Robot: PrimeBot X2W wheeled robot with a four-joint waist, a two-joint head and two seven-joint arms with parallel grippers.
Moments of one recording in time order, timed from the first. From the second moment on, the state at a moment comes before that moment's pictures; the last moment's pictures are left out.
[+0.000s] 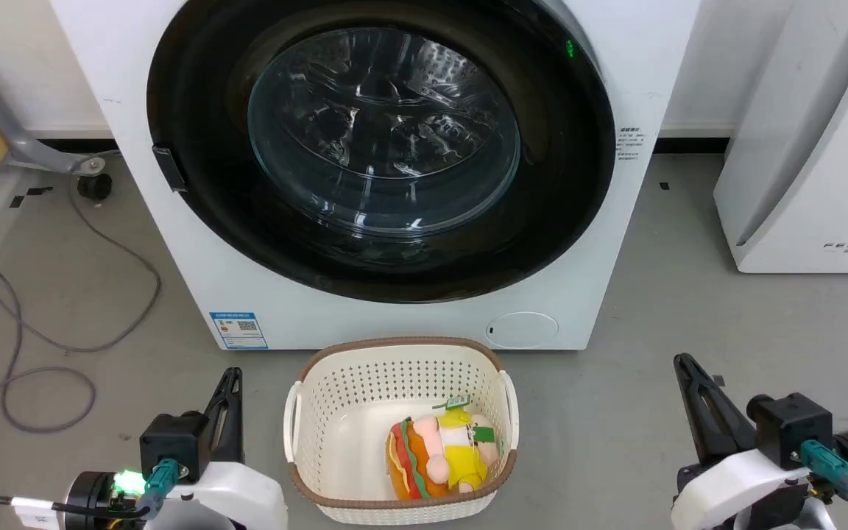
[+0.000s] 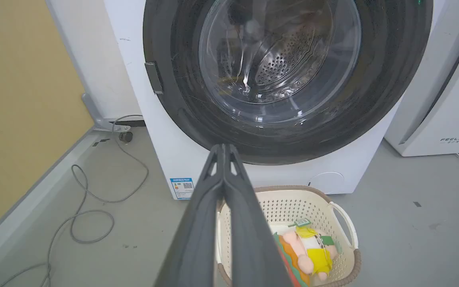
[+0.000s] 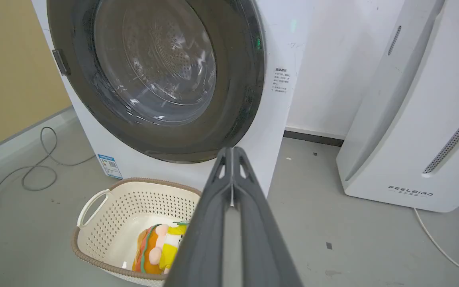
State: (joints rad) left arm 0.02 0.05 0.00 0.00 0.00 0.00 0.00; right arm -0.01 -0.05 0.00 0.00 0.01 0.13 0.00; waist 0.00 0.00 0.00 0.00
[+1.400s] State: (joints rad) left arm 0.01 0.05 -0.05 0.05 -0.04 0.01 -0.04; right arm -0.01 -0.05 -0.03 0.04 0.13 0.13 -0.04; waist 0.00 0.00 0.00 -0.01
